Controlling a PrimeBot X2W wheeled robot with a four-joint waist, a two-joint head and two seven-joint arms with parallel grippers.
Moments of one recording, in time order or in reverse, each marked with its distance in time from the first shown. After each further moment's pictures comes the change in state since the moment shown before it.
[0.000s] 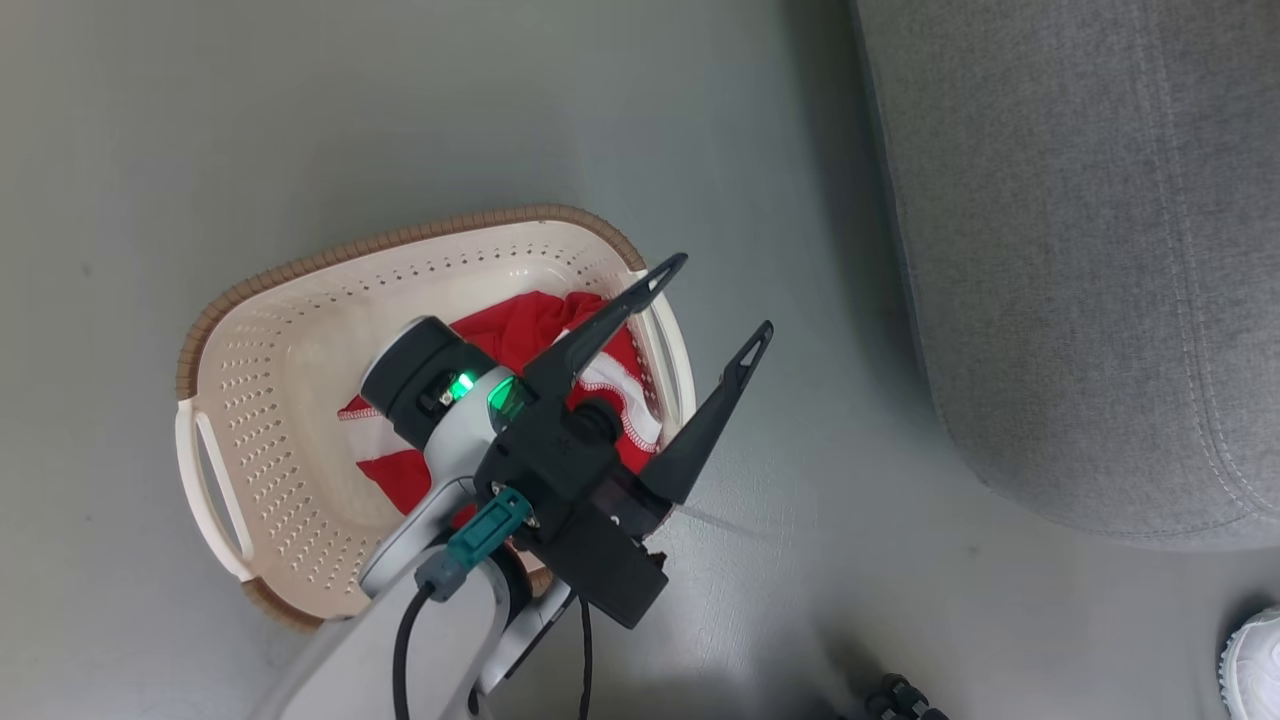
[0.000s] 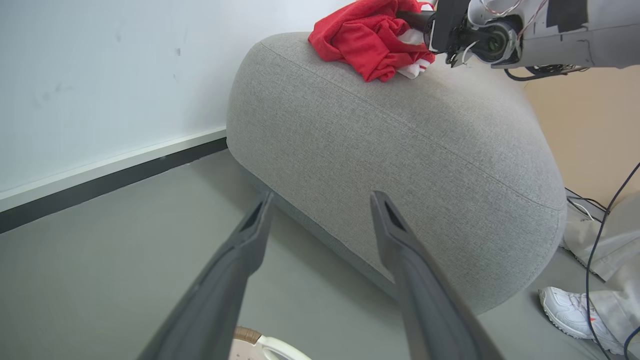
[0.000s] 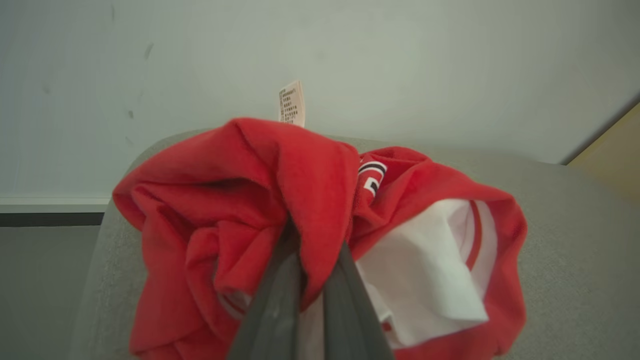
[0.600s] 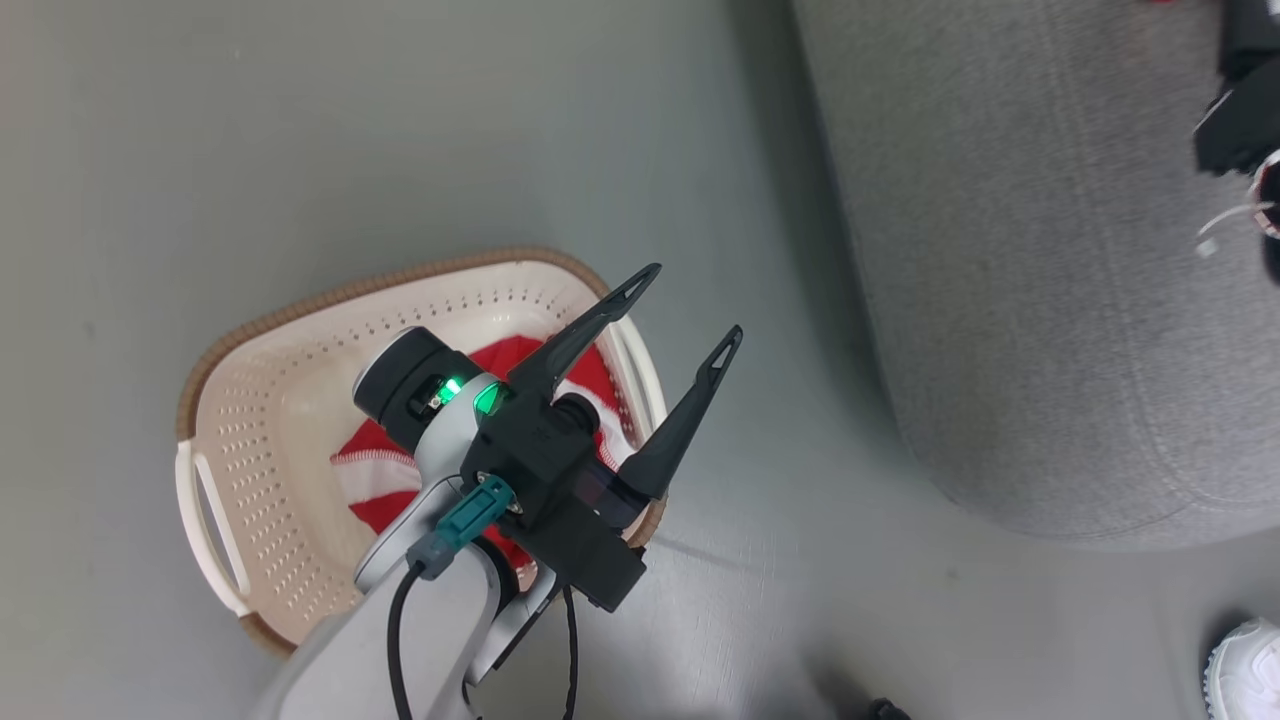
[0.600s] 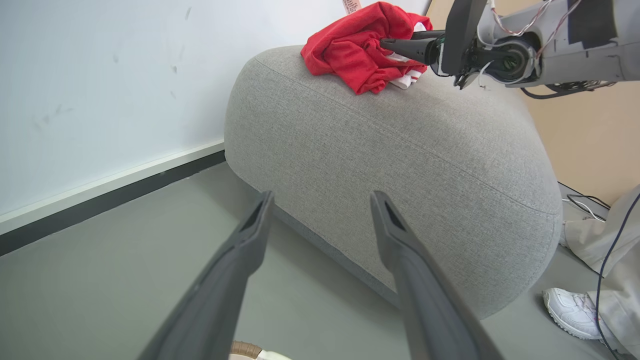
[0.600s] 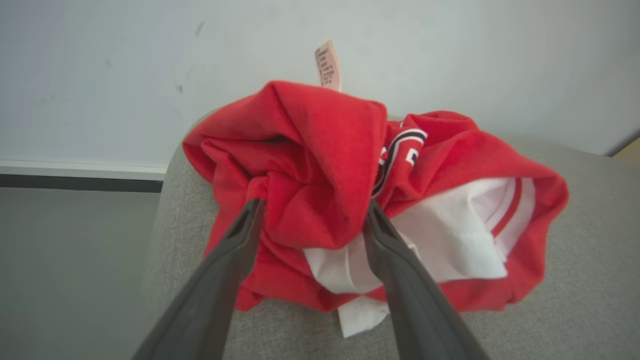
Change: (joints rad) left arm -0.010 0.001 0.007 0.110 -0.019 -0.008 -0.065; right arm 0.065 0.092 0.049 0.053 -0.042 0.074 0.000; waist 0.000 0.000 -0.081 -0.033
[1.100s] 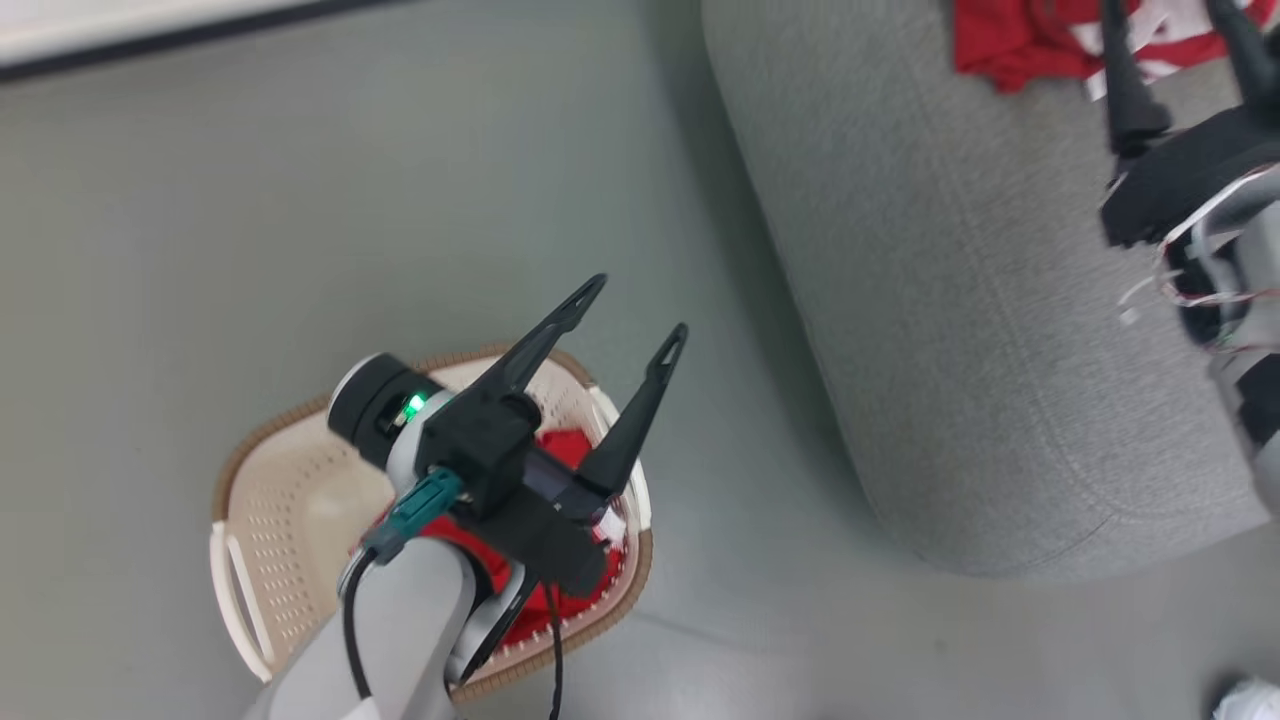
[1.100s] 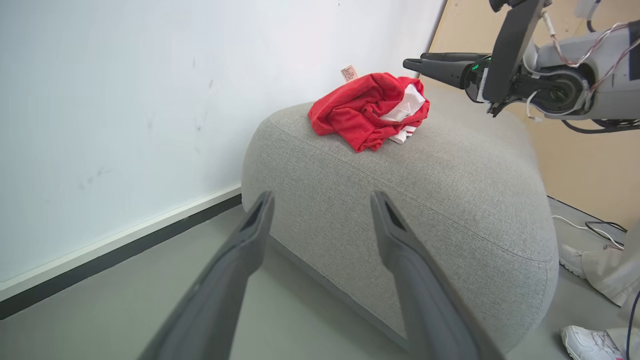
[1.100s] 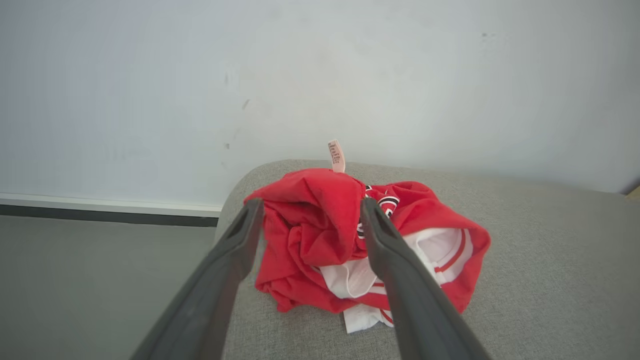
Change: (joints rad) left arm 0.015 -0.015 0.044 0.111 -0.060 0.000 -0.079; right arm 0.081 0.045 0.027 -0.052 -0.024 0.055 0.000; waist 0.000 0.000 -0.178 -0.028
